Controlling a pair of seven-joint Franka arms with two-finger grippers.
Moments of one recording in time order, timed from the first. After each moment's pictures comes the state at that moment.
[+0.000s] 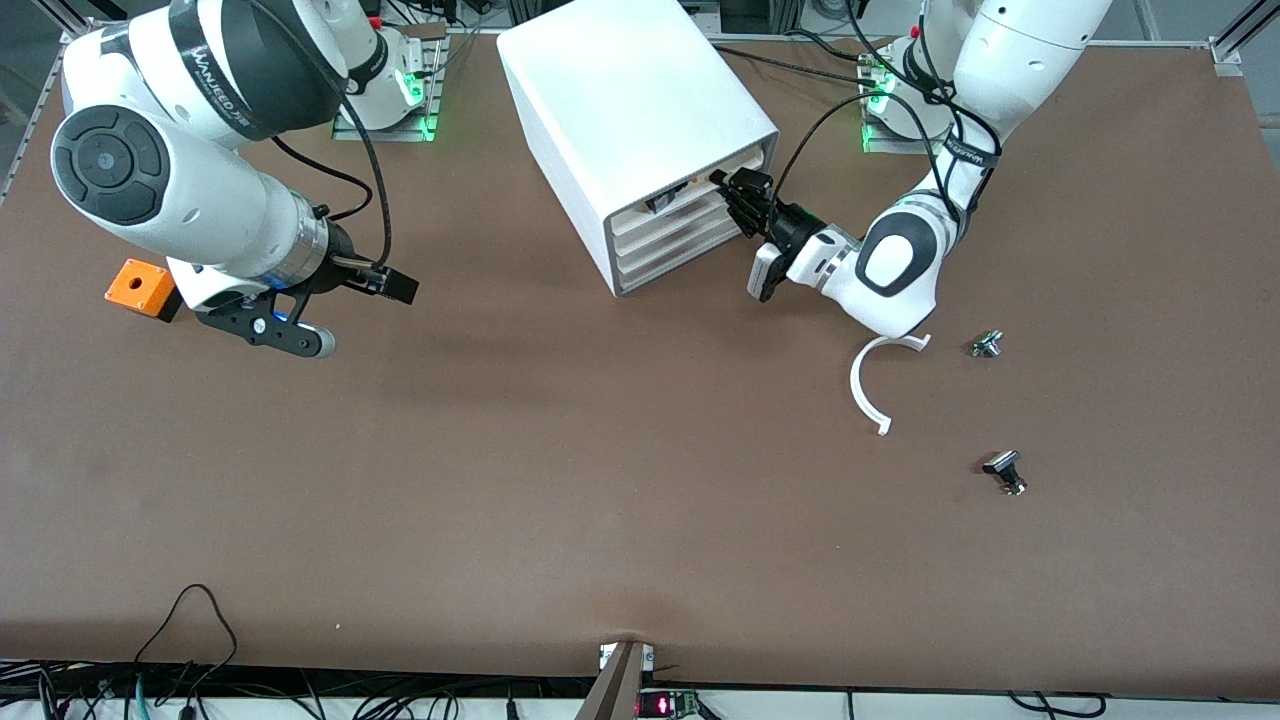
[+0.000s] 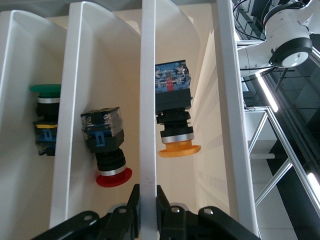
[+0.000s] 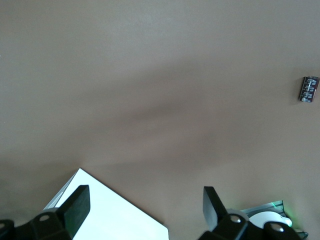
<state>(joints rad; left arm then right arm) -0.24 0.47 -0.12 -2.11 -1.22 1.46 1.06 0.30 0.32 0.04 -1.35 0.07 1.48 0.67</state>
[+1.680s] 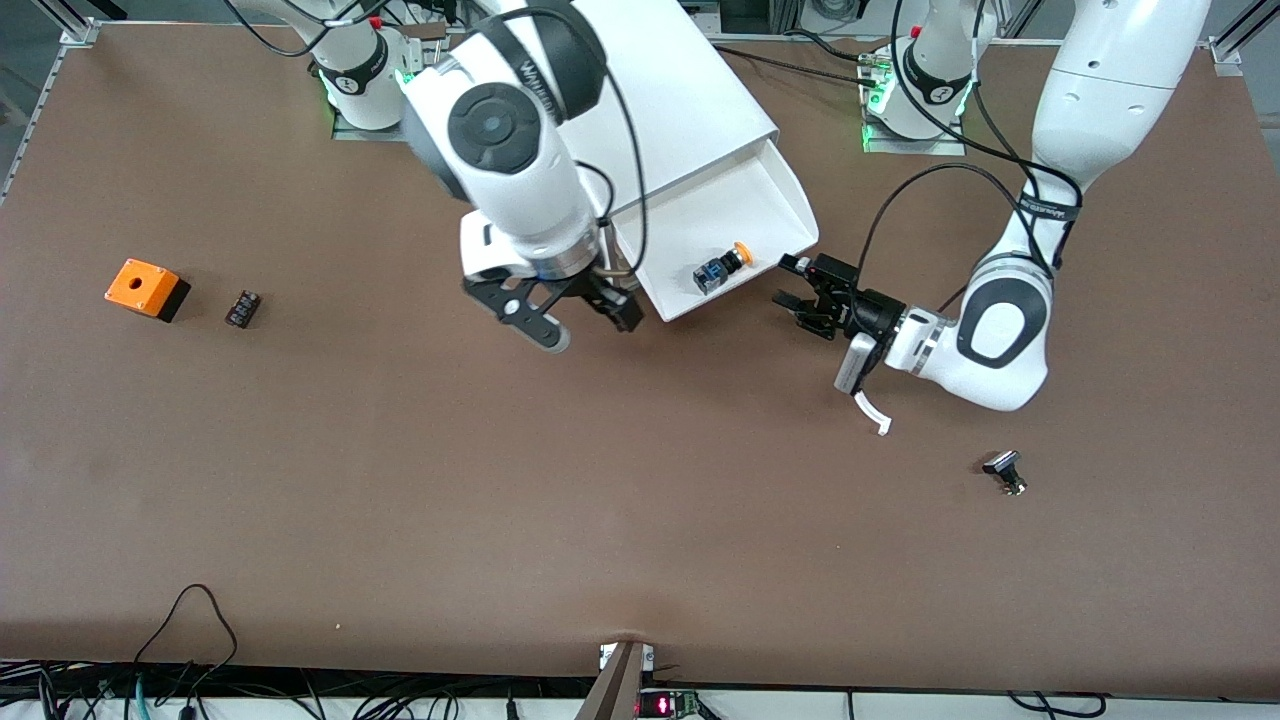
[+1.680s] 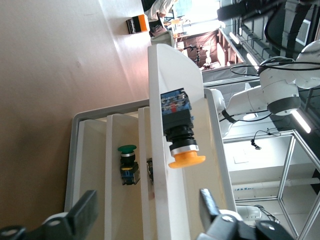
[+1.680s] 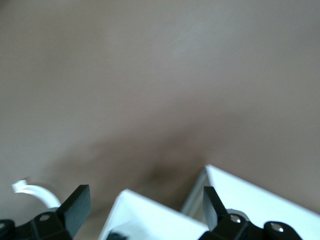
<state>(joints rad) -0.02 0.59 -0.09 -1.80 -1.10 1.44 1.04 0.67 0.58 0.05 -1.15 0.08 1.84 1.36</state>
